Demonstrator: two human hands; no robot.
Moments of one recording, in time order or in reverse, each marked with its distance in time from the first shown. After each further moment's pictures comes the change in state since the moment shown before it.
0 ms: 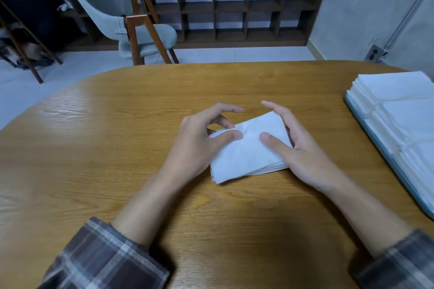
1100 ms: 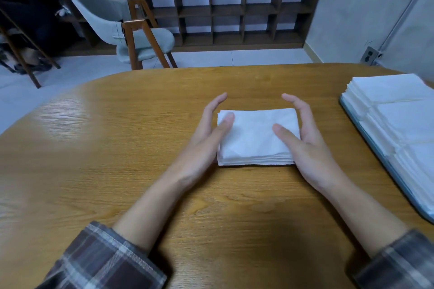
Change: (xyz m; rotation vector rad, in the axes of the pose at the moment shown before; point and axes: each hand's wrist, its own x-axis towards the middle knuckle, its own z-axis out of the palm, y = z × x) left_hand -0.003 0.008 0.010 -0.499 -0.173 -0.278; right_hand 0.005 0.008 -0.010 0.059 0.206 -0.001
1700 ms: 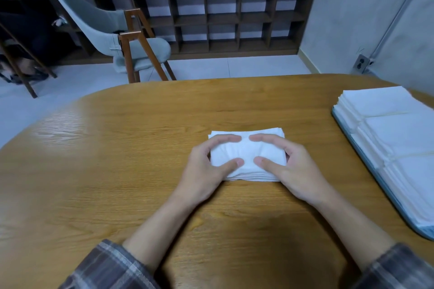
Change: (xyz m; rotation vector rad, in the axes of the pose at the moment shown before) left_hand 0.014 -0.031 0.008 0.321 0.159 0.206; right_hand 0.005 0.010 -0.003 -0.215 -0.119 -0.053
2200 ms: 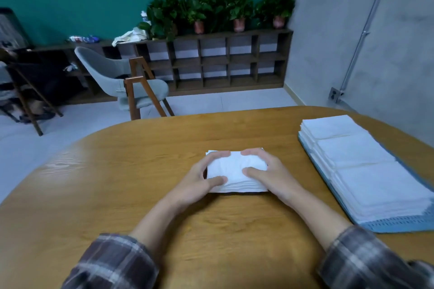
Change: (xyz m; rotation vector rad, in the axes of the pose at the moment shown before) left_hand 0.001 0.046 -0.007 0.006 -0.270 -0.118; right_hand -0.006 -0.025 -0.025 0.031 0.023 0.168
